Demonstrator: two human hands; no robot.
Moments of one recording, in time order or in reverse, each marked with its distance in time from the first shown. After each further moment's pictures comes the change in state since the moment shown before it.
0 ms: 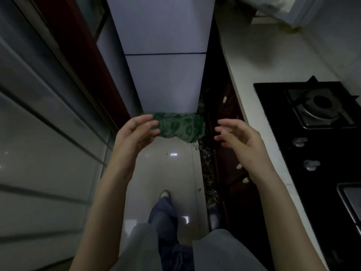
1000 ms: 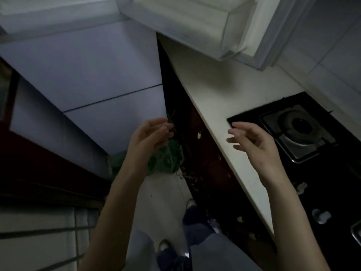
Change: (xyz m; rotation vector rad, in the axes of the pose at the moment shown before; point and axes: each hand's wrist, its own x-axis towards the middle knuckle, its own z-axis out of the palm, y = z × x) left_hand 0.289 0.043 0.150 0.186 -0.437 -0.023; right_hand 0.235 0.001 -0.084 0.033 0.434 0.100
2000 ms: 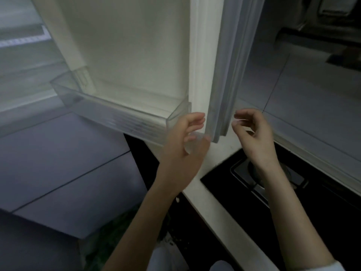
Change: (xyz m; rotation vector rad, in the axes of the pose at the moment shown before) left_hand 0.109 0.101 0.155 0.191 -0.344 0.551; right_hand 0.153 -0.076 -0.075 -0.167 0.431 -0.363
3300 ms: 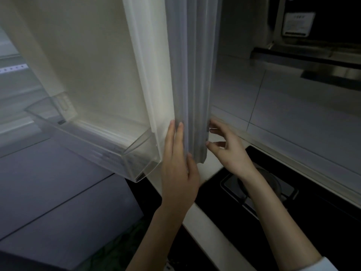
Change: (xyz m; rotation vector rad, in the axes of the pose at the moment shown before) left_hand 0.012 -0.030 0.052 0.460 0.226 0.260; right_hand 0.024 0.016 -0.009 -0.070 -0.215 -0.015
